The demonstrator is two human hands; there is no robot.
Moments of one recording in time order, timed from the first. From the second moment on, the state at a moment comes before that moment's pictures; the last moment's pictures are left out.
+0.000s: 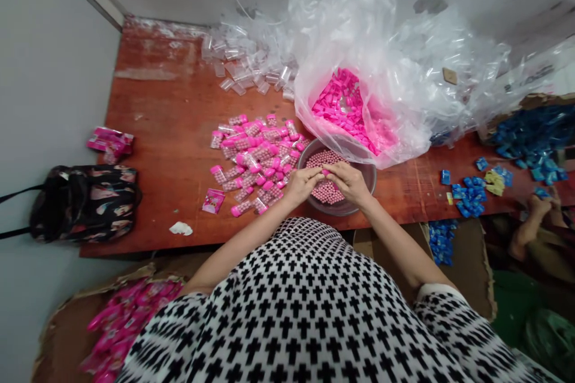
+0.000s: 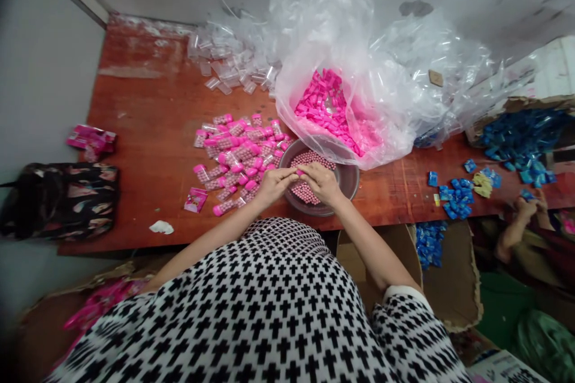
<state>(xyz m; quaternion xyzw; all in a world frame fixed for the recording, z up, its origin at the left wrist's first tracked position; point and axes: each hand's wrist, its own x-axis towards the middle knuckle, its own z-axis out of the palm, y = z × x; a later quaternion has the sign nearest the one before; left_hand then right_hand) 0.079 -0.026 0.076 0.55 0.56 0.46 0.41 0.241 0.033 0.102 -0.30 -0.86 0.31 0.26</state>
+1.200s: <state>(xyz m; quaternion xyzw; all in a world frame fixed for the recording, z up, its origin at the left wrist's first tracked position) 0.085 -0.035 0.080 0.45 0.53 0.54 0.47 0.214 0.004 0.102 -0.46 -0.24 0.81 0.27</state>
